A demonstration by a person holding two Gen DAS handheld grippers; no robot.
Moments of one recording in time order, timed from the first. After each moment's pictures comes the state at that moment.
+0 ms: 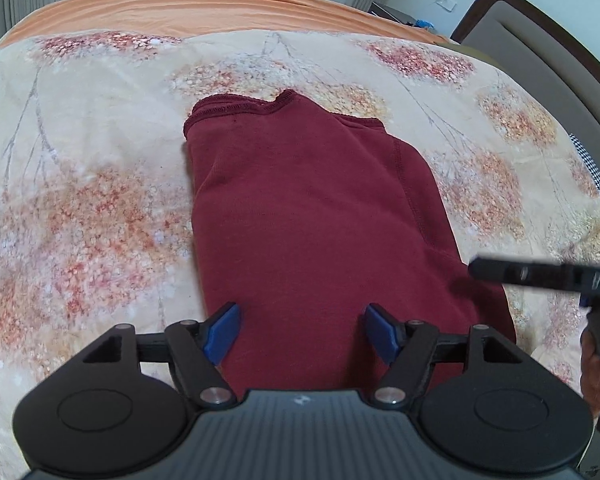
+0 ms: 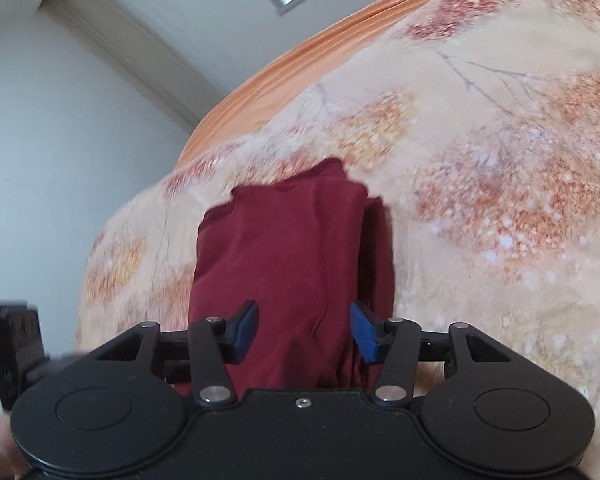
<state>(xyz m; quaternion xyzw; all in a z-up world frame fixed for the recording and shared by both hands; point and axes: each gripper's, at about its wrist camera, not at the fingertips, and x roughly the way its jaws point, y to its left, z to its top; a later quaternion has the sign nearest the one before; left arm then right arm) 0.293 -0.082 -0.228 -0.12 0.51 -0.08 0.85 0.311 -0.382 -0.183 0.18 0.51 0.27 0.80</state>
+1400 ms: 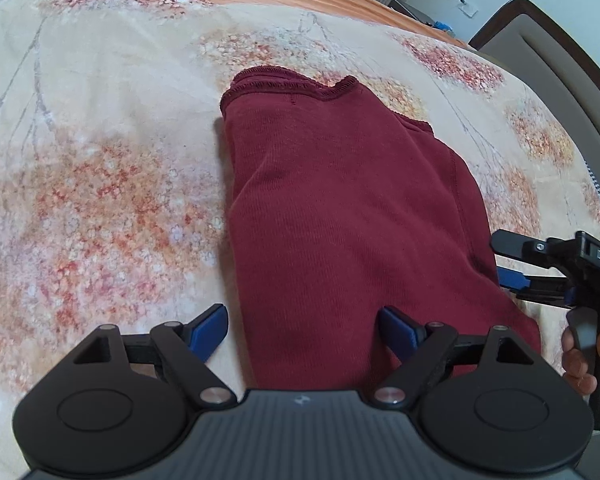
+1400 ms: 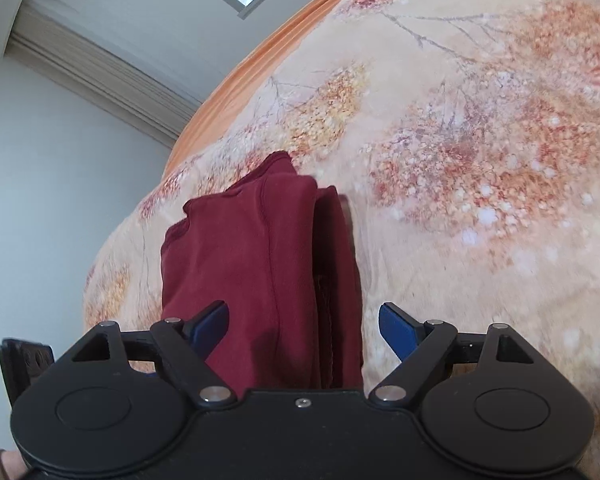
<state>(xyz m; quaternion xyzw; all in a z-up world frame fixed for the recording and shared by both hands) 0.325 -0.048 -0.269 -0.17 0.53 -0.09 0.83 0.357 -0.397 -0.234 0.28 0.52 0.23 0.77</state>
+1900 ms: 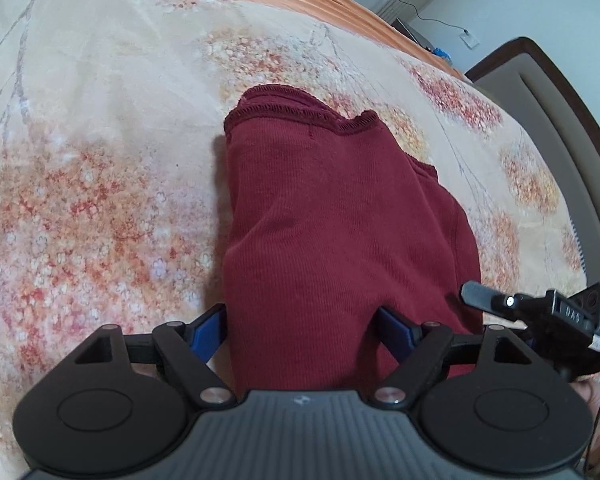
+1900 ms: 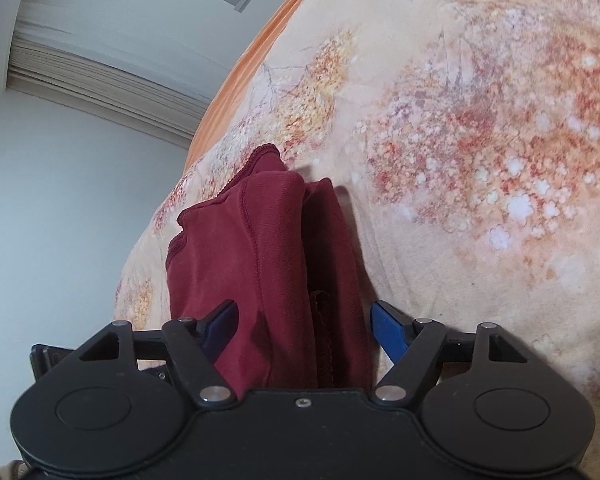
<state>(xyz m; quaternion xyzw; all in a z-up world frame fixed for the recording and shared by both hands) 0.353 -0.029 -0.283 -0.26 0.51 -0.10 0.81 0.377 -0.394 -0.263 0.34 0.54 0.26 0.73</state>
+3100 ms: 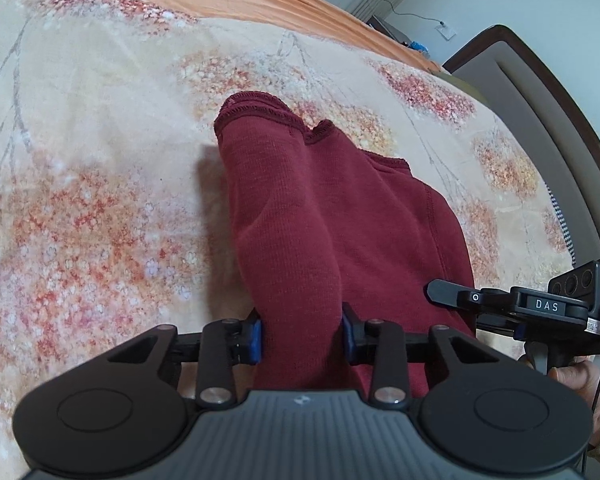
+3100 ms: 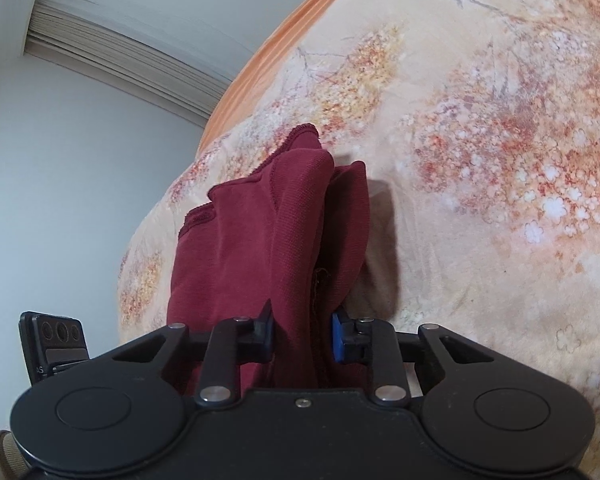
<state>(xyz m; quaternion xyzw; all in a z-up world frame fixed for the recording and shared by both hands) 0.336 -0.034 -0.250 -0.23 0.50 -0.13 0.82 0.367 -0.380 -0.233 0.31 0.53 0.29 0.74</state>
